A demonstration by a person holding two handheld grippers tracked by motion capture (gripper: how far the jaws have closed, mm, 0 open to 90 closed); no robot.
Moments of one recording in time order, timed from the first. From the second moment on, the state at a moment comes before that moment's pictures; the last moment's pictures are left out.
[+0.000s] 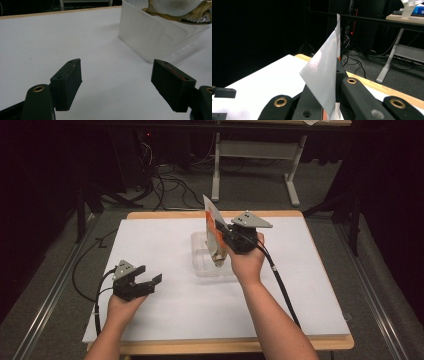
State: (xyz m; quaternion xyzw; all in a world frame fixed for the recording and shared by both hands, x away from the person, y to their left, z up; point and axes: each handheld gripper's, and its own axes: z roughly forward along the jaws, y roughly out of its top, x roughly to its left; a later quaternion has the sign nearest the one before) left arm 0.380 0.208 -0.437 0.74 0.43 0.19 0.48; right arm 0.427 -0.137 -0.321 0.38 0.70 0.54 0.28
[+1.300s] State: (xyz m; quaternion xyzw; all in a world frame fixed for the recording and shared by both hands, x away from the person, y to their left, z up) left arm 0.382 0.206 -0.439 0.74 0.43 0.19 0.48; right arm 0.456 -0.110 -0.364 0.39 0.72 0.50 0.28
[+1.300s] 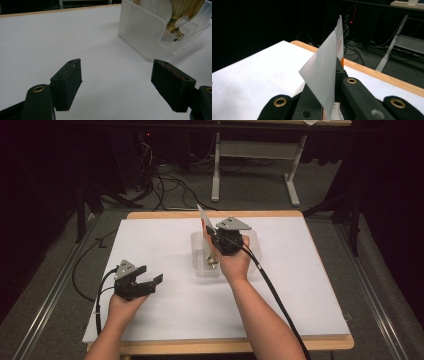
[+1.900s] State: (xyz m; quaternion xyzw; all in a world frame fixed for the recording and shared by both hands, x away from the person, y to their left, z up) left arm 0.382 0.206 -0.439 0.74 0.43 0.19 0.48; right arm 0.450 -0.110 -0.374 0.40 0.71 0.51 0.26
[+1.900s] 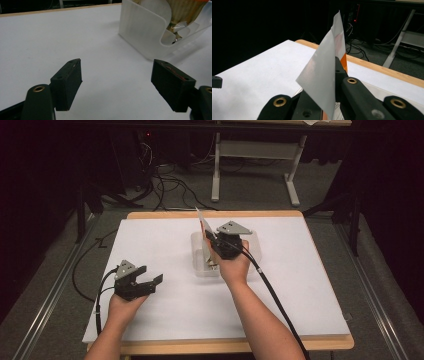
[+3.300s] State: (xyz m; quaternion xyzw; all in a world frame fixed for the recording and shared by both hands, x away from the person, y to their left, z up) left arm 0.383 0.203 -0.440 0.75 0.43 0.19 0.47; right arm 0.440 -0.115 -0.394 0.41 0.72 0.51 0.25
